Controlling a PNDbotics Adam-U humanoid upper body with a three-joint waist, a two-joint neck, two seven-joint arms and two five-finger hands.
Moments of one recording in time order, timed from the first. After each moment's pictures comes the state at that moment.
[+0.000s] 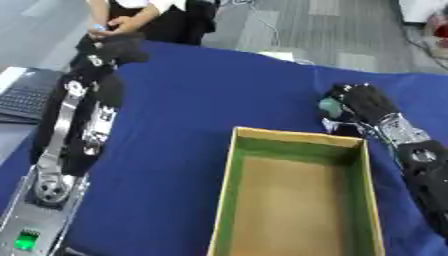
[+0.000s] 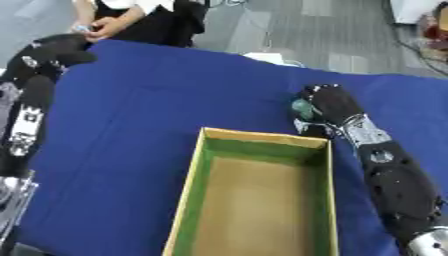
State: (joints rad) left arm -0.34 0.37 -0.05 -1.96 -0.22 -0.35 0.10; right arm -1.15 -0.28 -0.09 -0.46 1.77 -0.26 -0.35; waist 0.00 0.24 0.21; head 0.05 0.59
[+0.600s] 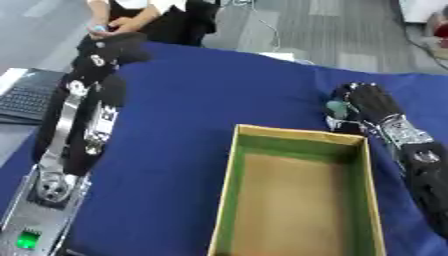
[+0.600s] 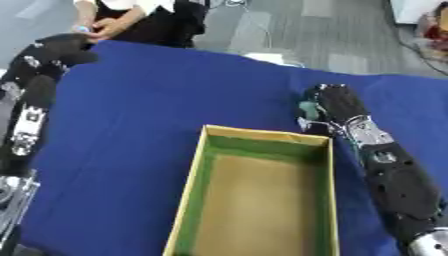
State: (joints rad) left arm -0.34 0.37 -0.05 -1.96 -0.22 -0.35 0.10; right arm -1.15 -0.28 -0.09 -0.45 1.69 -0.21 -0.33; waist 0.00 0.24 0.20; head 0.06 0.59
